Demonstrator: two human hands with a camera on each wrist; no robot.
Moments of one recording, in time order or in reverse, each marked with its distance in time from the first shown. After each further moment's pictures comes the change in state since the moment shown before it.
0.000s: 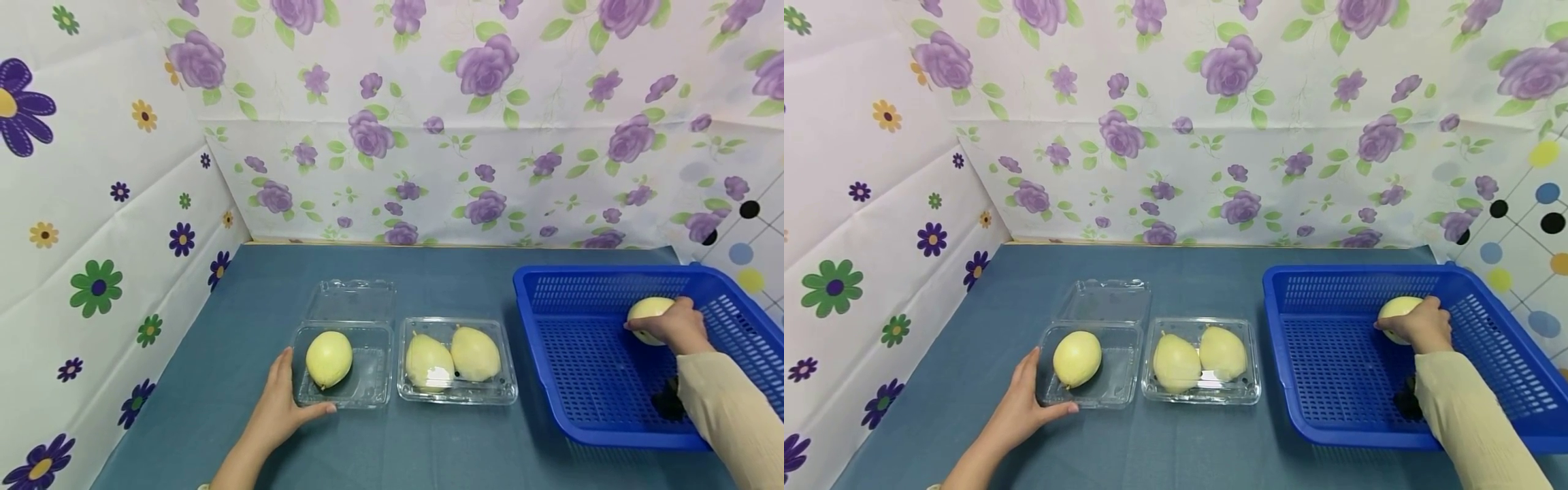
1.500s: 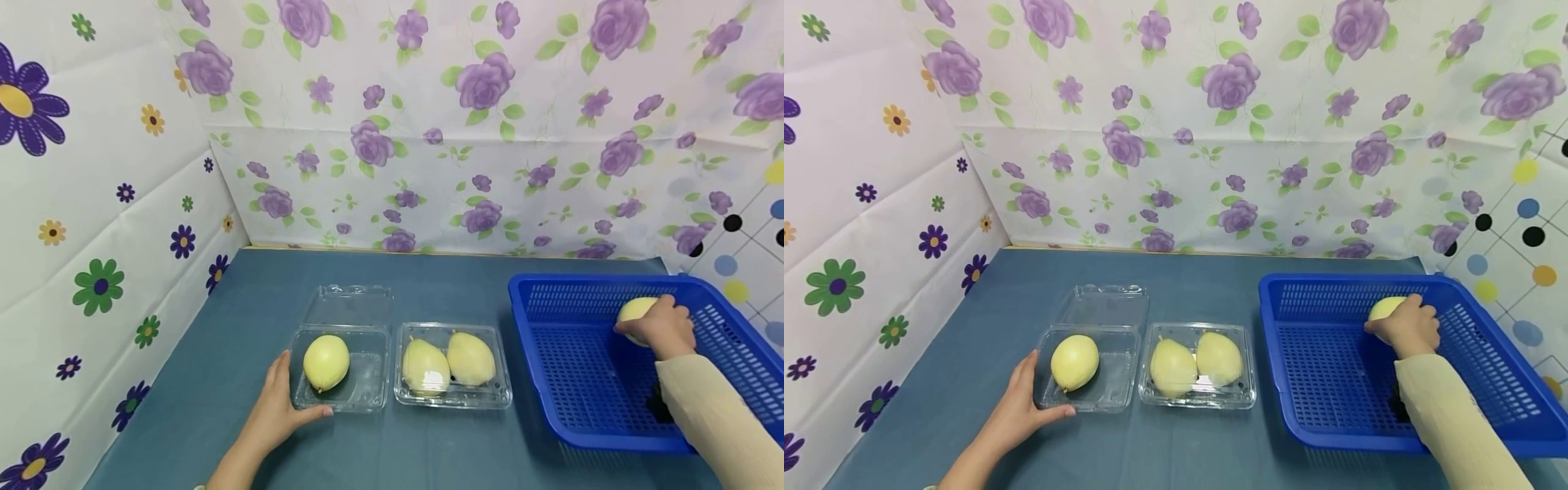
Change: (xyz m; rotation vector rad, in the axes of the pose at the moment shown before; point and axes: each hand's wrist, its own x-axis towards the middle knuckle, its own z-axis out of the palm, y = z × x) left_hand -0.001 -0.001 -0.002 -0.020 -0.010 0.014; right_hand -0.018 -0.020 -0.002 -0.138 0.093 -0.085
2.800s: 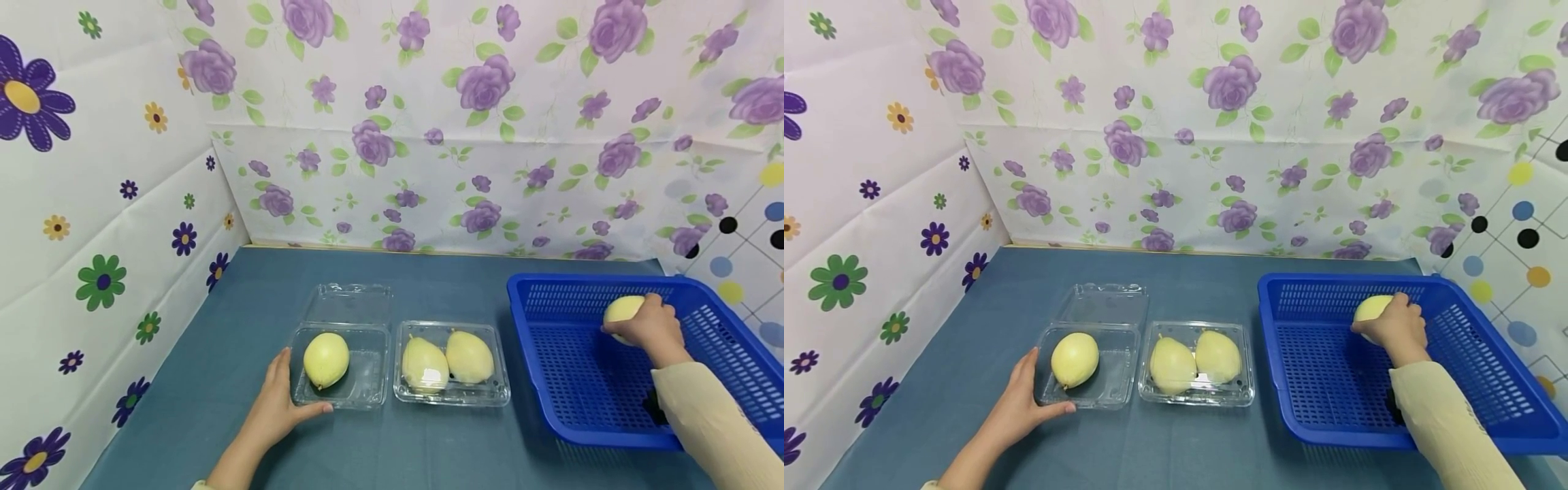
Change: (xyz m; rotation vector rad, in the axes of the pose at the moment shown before) left_hand 0.001 0.000 0.000 0.010 0.007 0.001; right_hand -0.015 -0.014 0.001 -0.016 0.002 -0.076
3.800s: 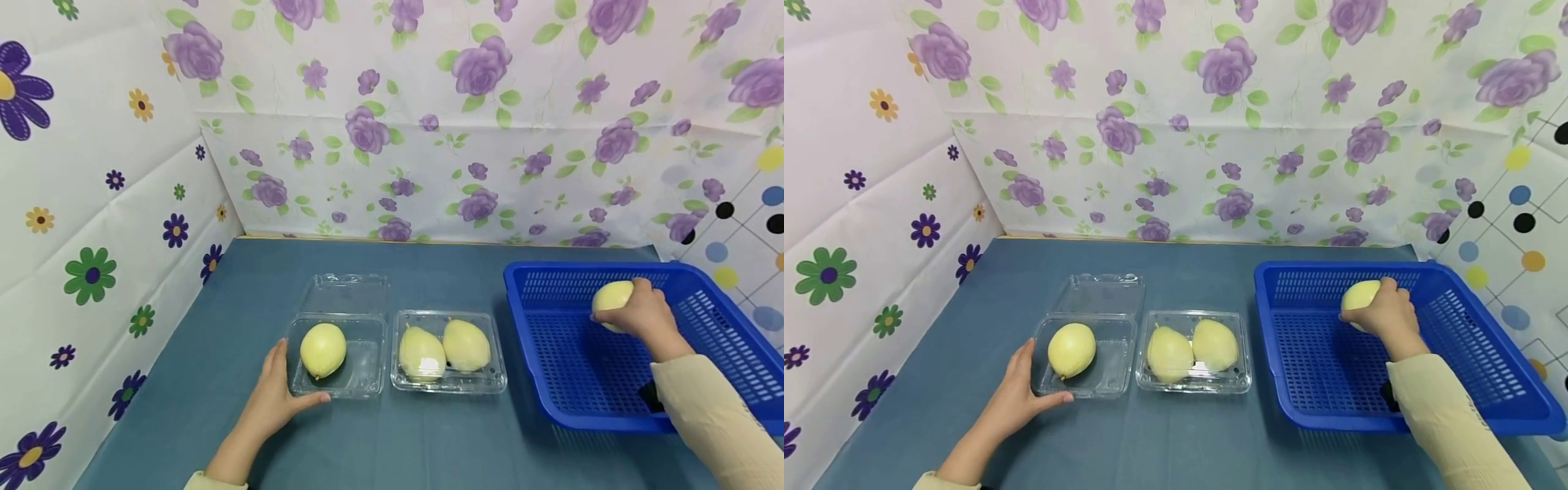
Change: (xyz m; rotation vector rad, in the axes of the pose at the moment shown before) left_hand -0.001 0.002 -0.001 0.012 -0.001 0.013; right_hand -0.014 -0.012 -0.003 0.013 0.008 -0.147
